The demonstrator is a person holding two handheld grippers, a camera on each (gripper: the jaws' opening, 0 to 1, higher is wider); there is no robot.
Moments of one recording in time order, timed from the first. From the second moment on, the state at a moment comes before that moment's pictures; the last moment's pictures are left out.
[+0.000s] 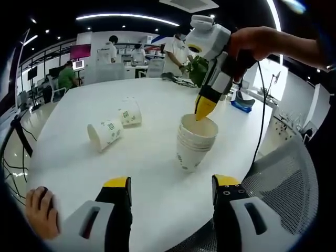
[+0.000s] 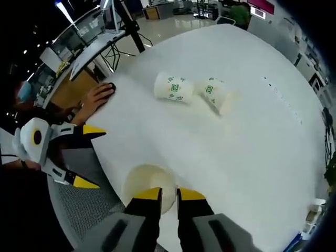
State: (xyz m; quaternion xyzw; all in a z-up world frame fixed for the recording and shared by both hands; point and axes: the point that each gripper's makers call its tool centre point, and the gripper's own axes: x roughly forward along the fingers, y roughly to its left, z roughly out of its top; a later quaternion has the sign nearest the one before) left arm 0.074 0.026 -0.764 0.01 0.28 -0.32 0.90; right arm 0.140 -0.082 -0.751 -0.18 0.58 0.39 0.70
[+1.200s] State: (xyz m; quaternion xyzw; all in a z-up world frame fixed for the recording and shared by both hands) left arm 0.073 0.028 -0.767 0.00 0.30 -0.31 0.90; right arm 0.249 -0.039 -0.769 -0.05 0.41 0.36 0.83
